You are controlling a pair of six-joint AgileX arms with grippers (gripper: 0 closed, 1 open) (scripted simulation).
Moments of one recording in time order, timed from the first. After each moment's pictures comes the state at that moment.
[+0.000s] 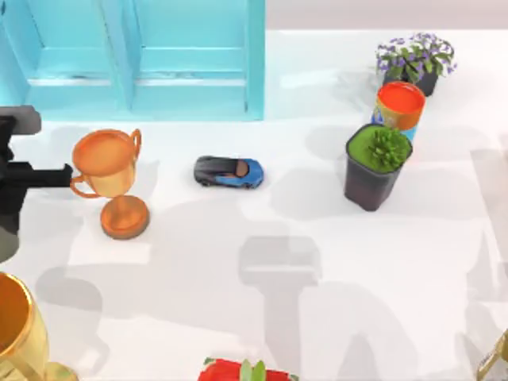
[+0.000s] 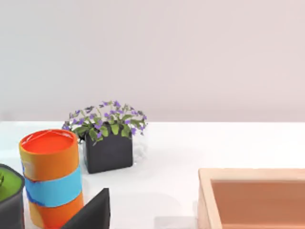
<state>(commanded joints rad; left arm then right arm) -0.02 1.69 1.23 -1.13 0.05 0.00 0.00 0.00 0.00 0.00 0.00 0.00</state>
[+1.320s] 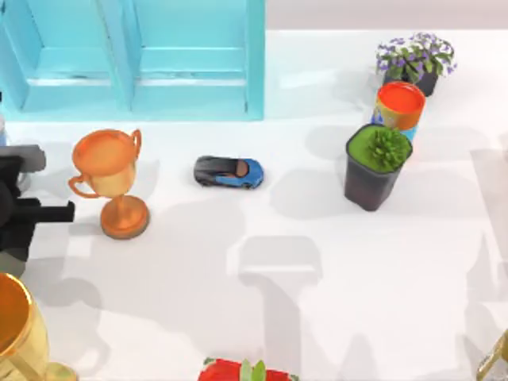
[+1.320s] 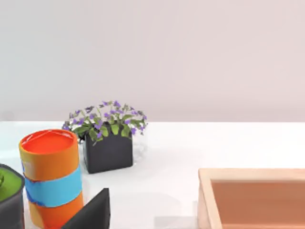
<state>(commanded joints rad) 0.03 1.78 1.07 -0.85 0.05 0.05 0.00 0.00 0.00 0.00 0.00 0.00</state>
